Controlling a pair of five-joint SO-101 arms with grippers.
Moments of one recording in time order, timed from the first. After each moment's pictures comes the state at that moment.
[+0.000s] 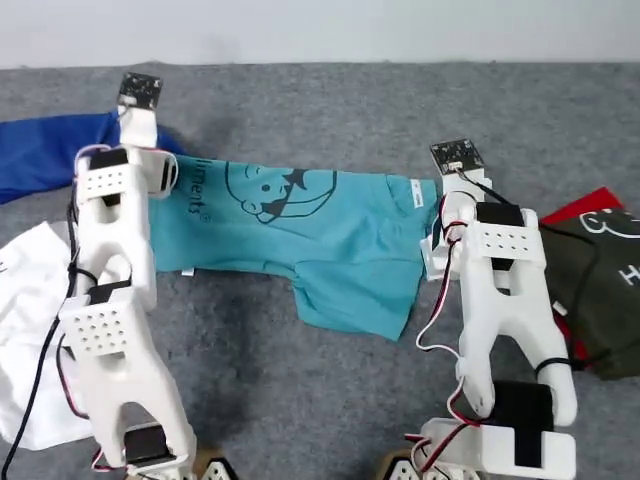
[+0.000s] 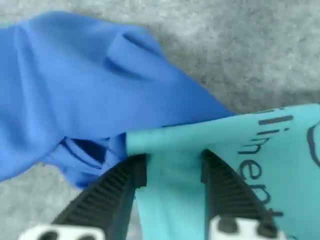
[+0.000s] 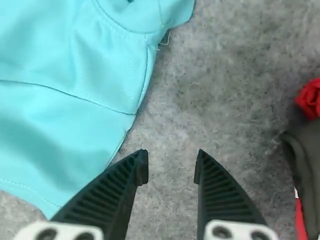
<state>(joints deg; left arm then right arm) -16.1 42.5 -26.4 56.6 -11.9 2.4 -6.4 25.9 65.1 14.7</state>
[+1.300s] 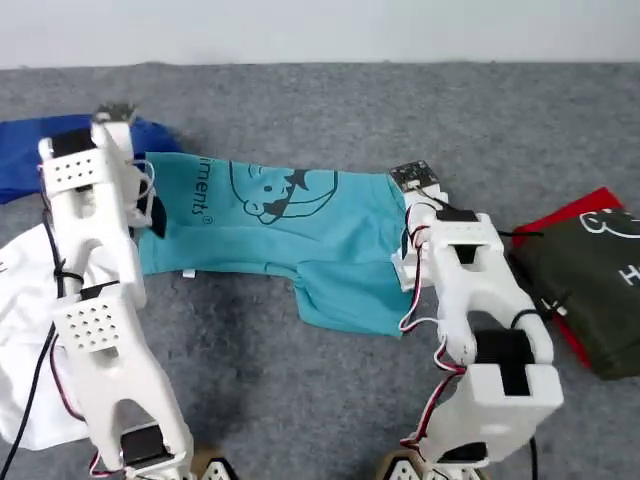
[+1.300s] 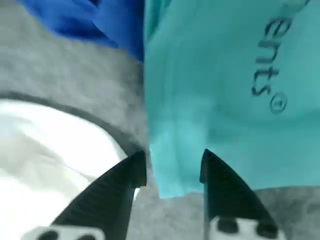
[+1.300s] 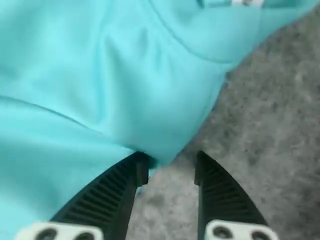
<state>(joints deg) -20.1 47.0 -41.5 99.3 -8.0 -3.2 11.7 25.2 53.4 16.2</state>
